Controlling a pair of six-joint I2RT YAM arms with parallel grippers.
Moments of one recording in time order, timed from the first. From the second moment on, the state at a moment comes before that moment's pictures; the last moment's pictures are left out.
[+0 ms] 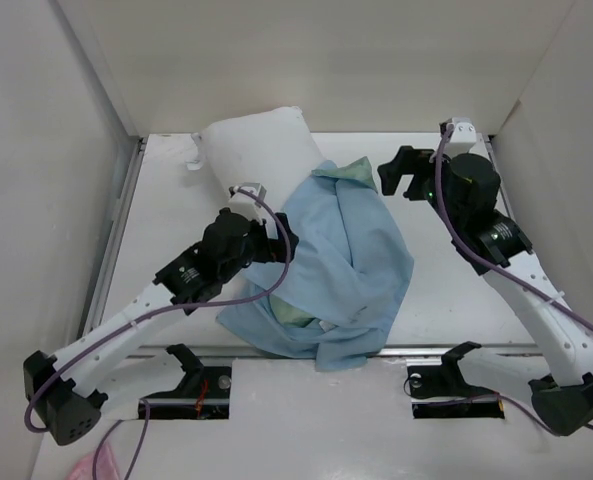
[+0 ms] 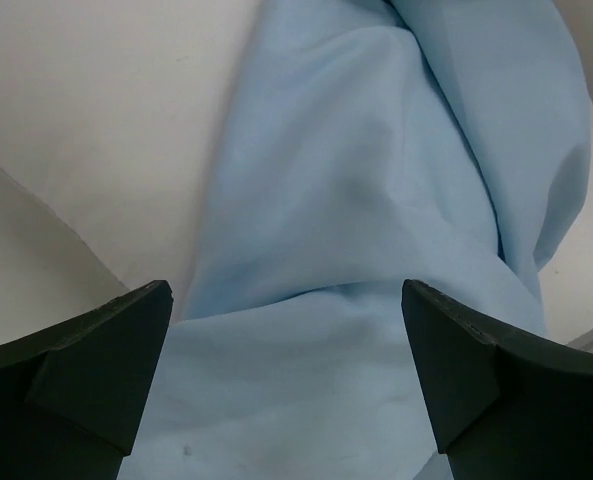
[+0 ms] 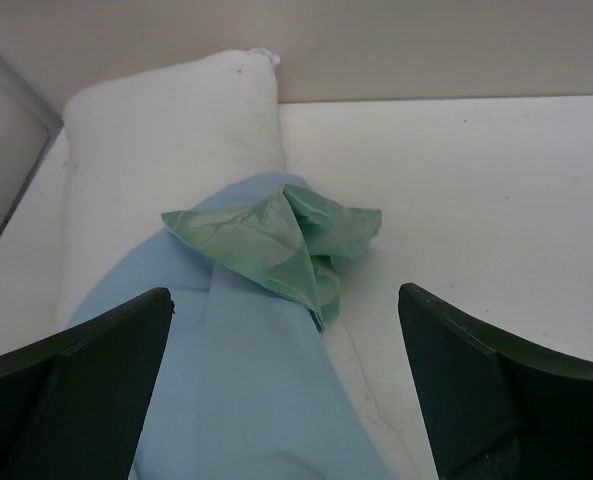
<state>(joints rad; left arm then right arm) -0.77 0.93 0.87 -0.34 -0.24 -0.48 0.45 1.10 1.23 -0.32 0.18 0.29</state>
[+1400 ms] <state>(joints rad) -0.78 1.07 1.24 -0.53 -0.45 -0.38 0.45 1.36 1.37 -0.26 0.41 0.23</state>
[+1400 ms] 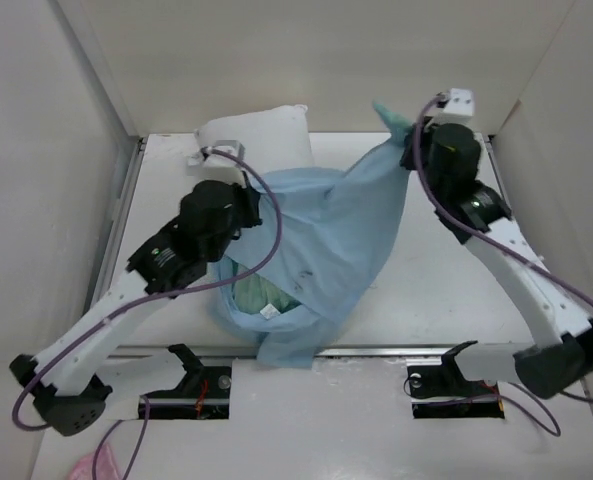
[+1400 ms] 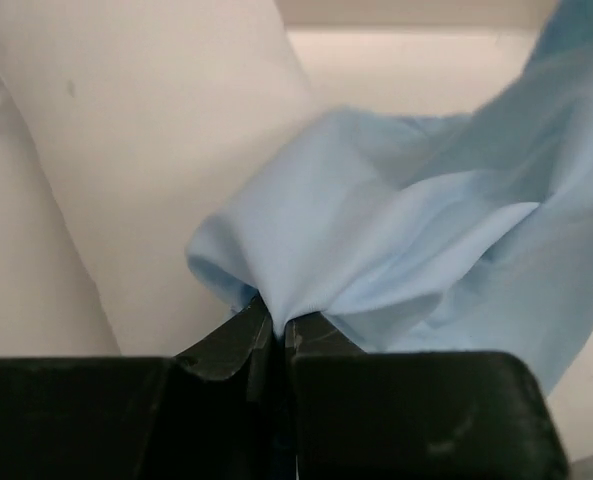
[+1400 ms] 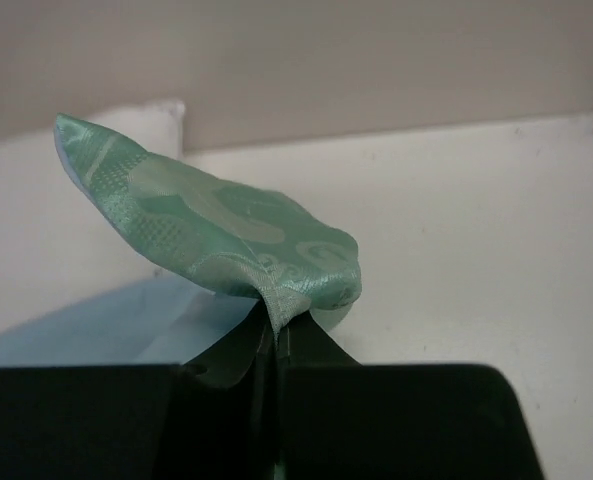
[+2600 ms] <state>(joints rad) -0.56 2.43 2.42 -0.27 0.12 -0.31 -0.12 1.89 1.78 -0.66 0.88 0.39</state>
